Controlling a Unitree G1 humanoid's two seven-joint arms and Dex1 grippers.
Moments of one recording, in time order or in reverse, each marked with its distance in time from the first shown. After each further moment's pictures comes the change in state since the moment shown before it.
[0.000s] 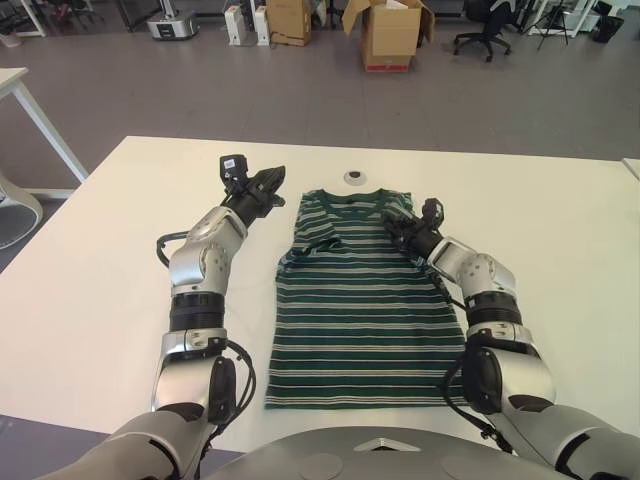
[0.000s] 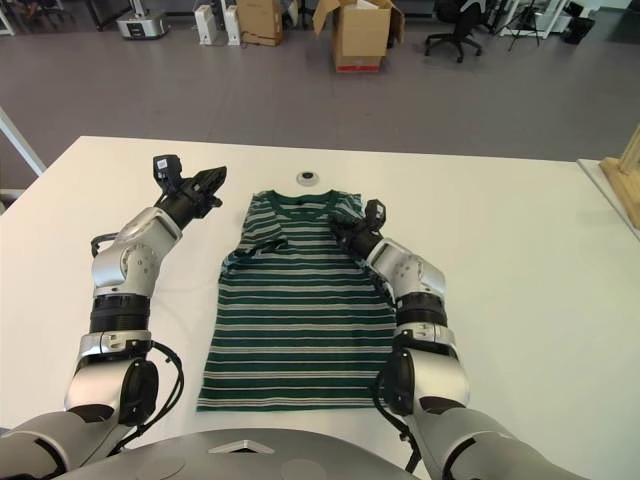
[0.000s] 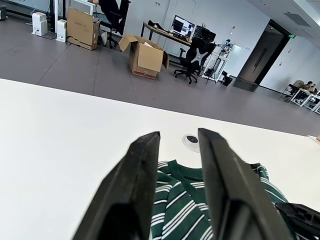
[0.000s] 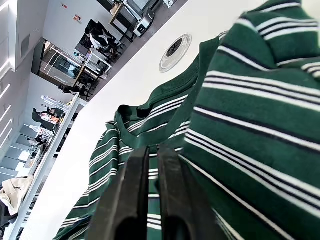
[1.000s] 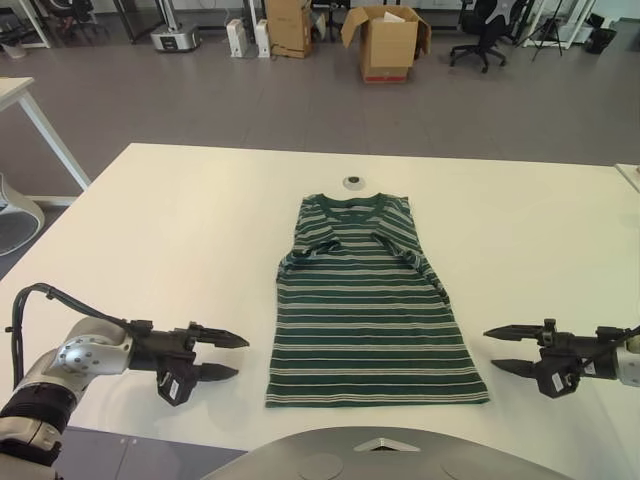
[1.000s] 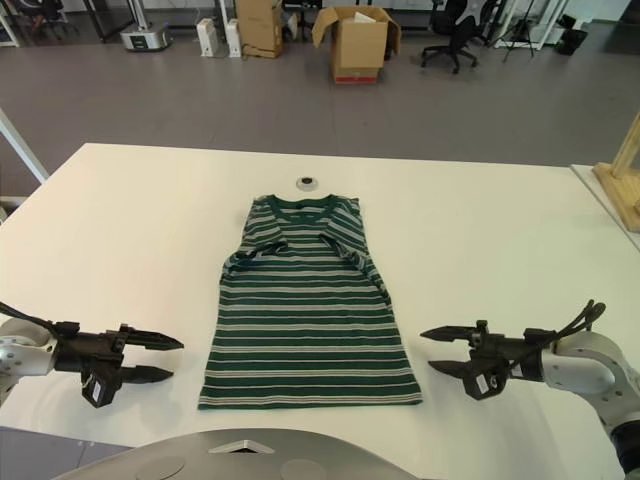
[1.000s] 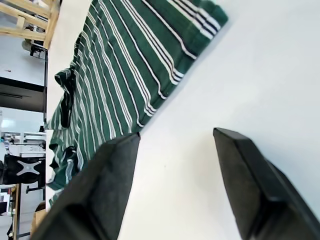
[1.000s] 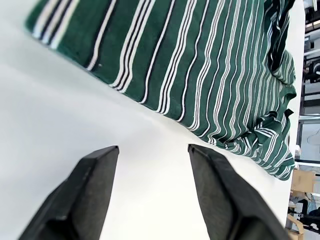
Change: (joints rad) left arm 0.482 0.739 -0.450 0.302 0.525 -1.921 -0.711; right arm 0.717 -0.916 0.312 -0.150 -0.829 -1.926 0.514
